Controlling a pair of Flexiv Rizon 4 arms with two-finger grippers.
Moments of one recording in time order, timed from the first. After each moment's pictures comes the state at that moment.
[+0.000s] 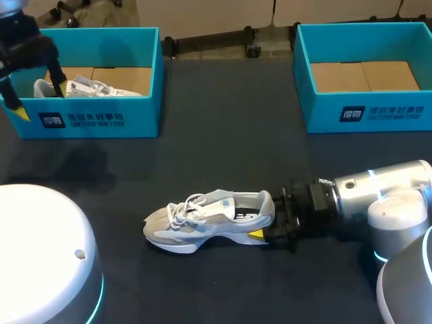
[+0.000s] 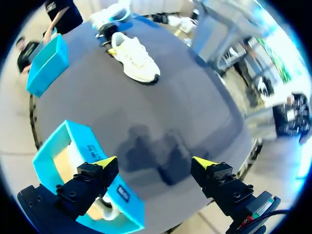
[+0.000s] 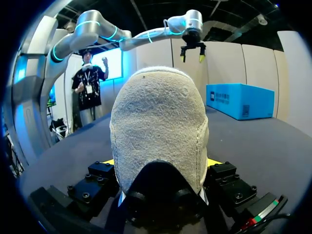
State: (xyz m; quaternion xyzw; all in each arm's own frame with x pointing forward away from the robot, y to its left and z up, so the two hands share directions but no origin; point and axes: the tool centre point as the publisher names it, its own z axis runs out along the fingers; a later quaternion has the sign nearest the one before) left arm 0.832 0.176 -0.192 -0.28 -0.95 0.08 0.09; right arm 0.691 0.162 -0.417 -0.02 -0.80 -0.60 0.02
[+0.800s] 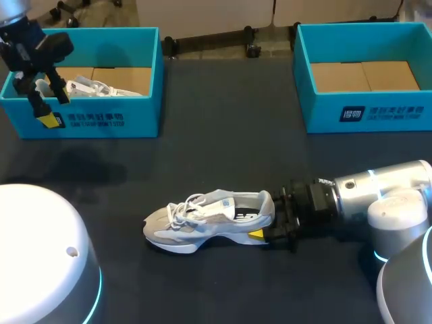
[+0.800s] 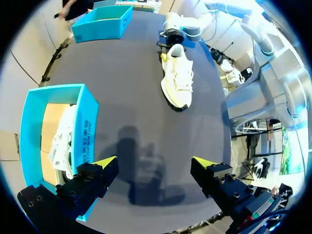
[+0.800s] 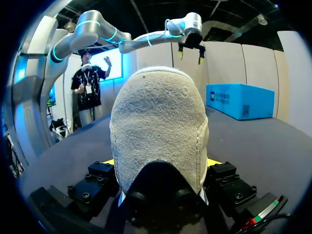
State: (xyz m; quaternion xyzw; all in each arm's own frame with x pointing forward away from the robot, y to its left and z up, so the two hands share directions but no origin) left arm 0.816 0.147 -0.200 0.03 -0.99 0.11 0.12; right arm 0.691 0.162 -0.417 -0.02 -0.80 -0.60 0.02
